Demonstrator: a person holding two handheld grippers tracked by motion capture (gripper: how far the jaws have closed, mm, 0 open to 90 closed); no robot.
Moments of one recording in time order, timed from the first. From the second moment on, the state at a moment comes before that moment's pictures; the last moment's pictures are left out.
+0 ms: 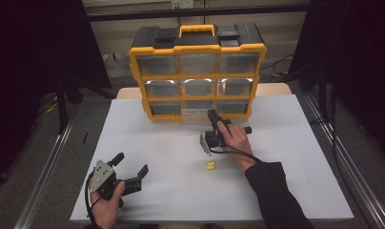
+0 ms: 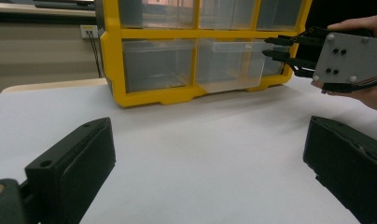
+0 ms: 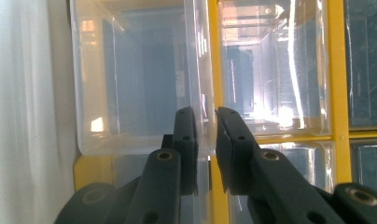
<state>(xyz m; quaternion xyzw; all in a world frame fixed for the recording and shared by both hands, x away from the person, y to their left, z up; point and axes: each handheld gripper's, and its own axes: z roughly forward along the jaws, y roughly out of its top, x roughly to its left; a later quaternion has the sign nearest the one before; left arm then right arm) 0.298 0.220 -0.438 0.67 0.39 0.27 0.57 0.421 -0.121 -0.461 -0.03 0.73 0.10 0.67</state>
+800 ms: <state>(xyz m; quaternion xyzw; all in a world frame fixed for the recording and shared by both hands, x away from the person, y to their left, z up) 0.298 0.221 -0.438 0.67 0.39 0.27 0.57 0.402 -0.121 -0.462 -0.04 0.73 0.11 0.68</state>
